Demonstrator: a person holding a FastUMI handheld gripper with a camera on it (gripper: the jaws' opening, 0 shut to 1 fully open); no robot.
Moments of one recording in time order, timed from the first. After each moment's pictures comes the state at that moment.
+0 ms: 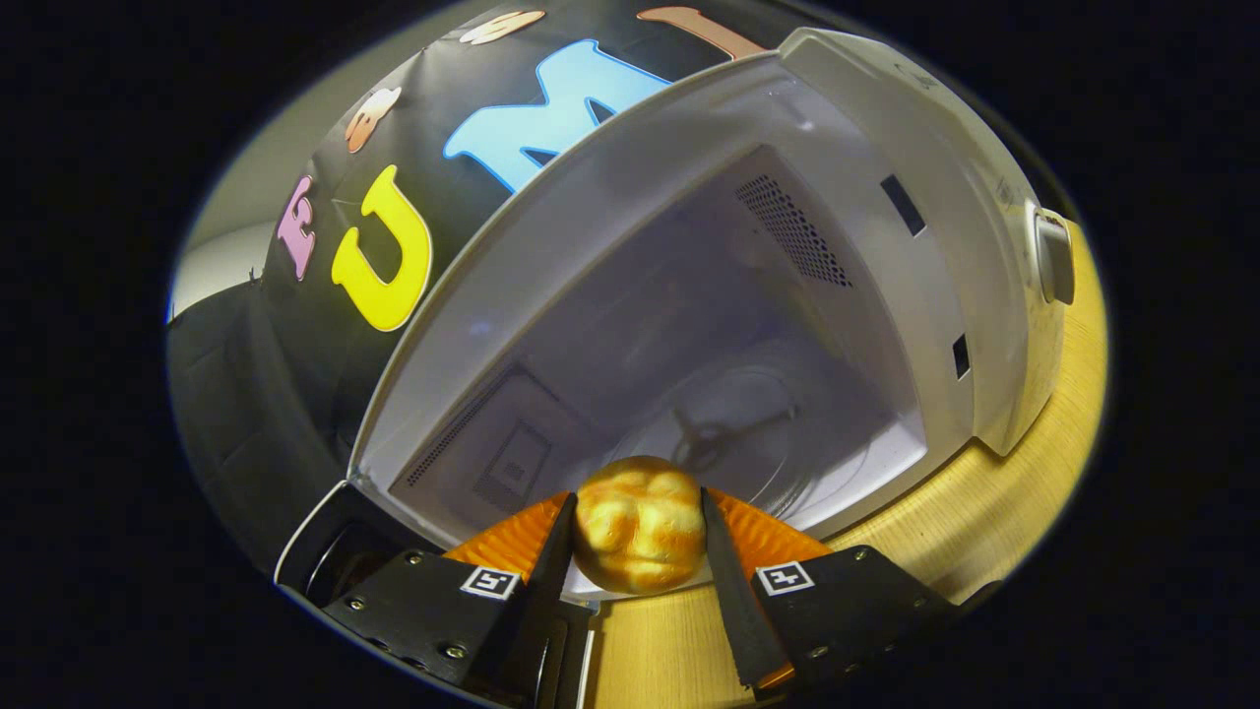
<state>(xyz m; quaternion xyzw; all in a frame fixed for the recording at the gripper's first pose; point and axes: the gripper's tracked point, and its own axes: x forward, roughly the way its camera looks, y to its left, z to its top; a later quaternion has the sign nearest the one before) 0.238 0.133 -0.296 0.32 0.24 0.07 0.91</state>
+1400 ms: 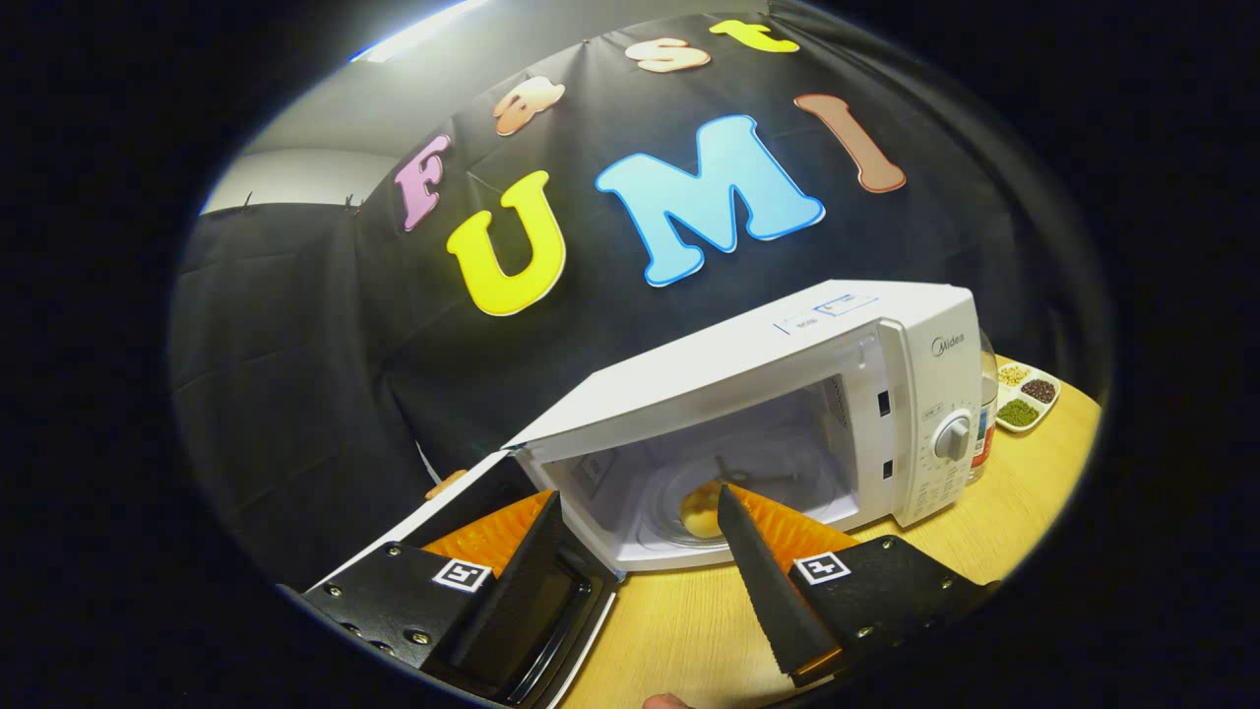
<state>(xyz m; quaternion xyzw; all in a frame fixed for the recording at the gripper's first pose) 0.113 0.144 -0.154 0.17 0.16 0.14 0.96</state>
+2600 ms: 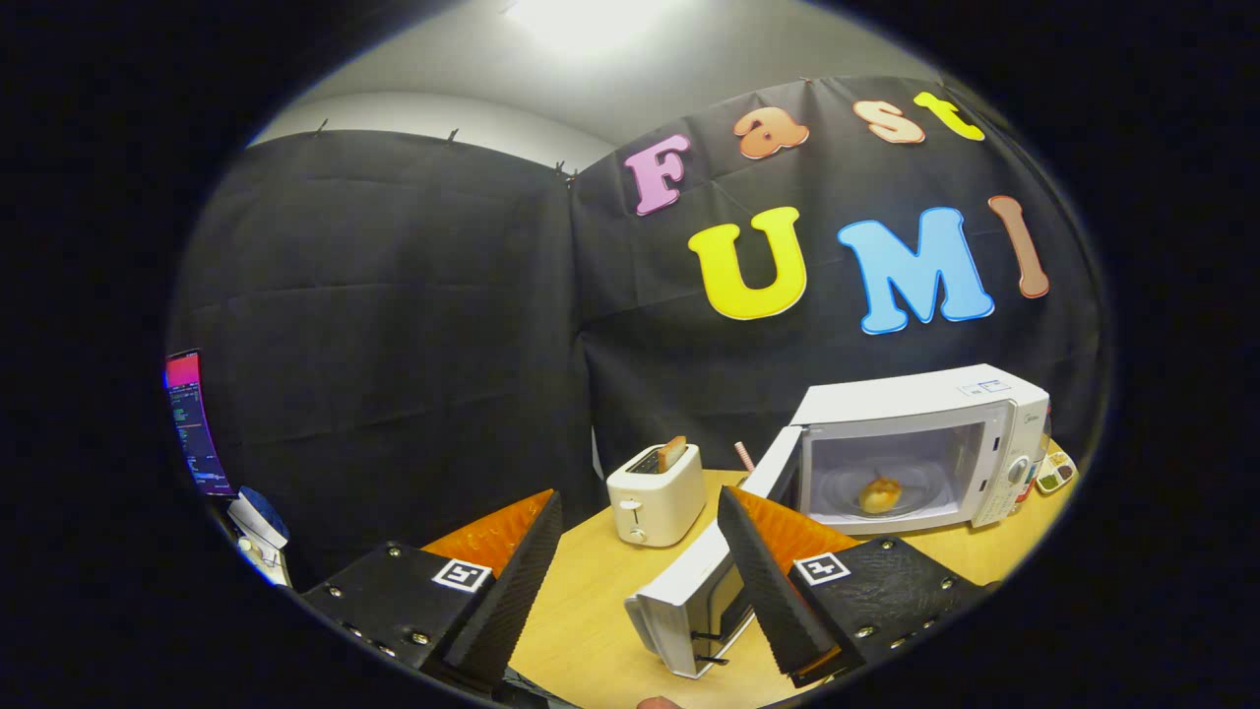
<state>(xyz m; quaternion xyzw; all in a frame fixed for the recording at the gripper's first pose) -0.107 0.329 -0.066 0.06 0.12 0.35 0.93</state>
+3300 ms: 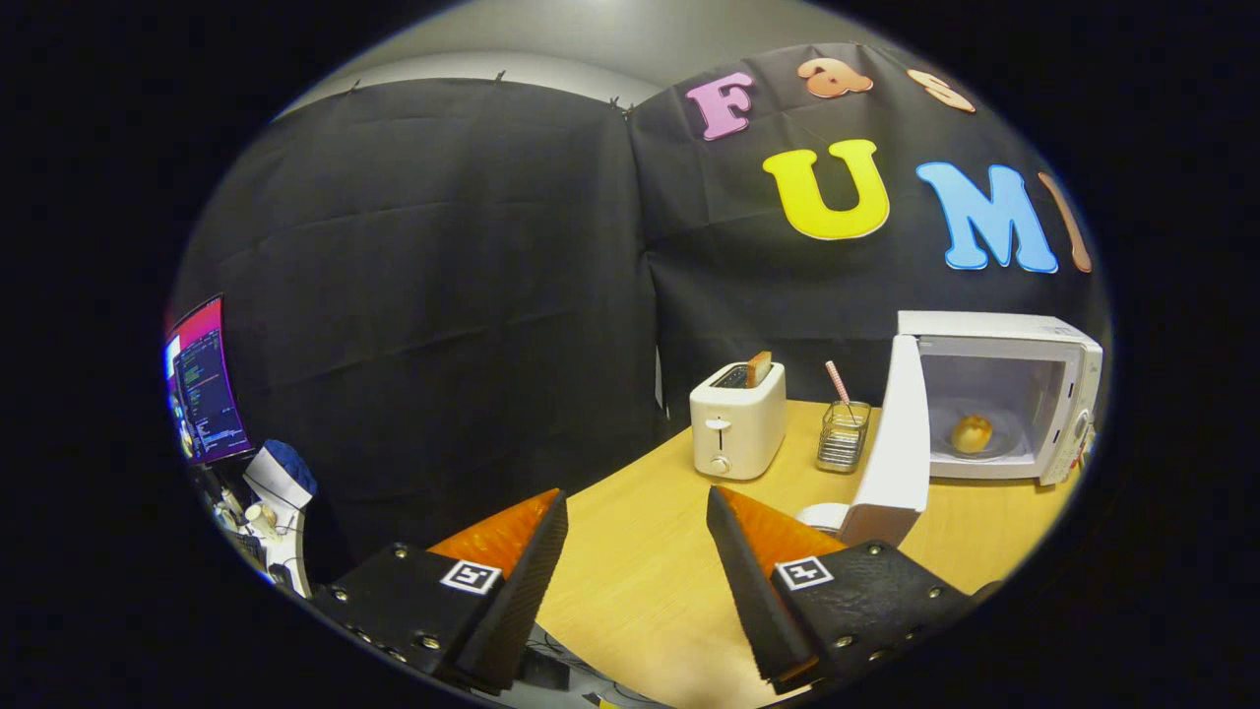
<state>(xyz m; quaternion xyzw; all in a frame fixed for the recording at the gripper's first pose) -0.151 0.406 -0.152 0.01 0.19 0.41 0.89</state>
